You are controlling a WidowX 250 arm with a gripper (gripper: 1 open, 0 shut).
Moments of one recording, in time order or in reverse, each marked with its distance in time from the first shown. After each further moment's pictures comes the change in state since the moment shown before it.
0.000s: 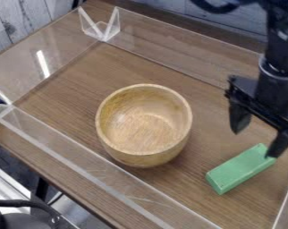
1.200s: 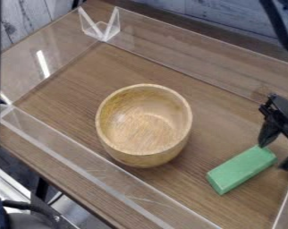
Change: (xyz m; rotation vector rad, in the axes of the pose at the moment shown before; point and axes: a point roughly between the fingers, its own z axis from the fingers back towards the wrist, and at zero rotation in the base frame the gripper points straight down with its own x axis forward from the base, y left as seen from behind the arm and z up) arm 0.038 -0.017 -0.046 0.144 0.098 -0.159
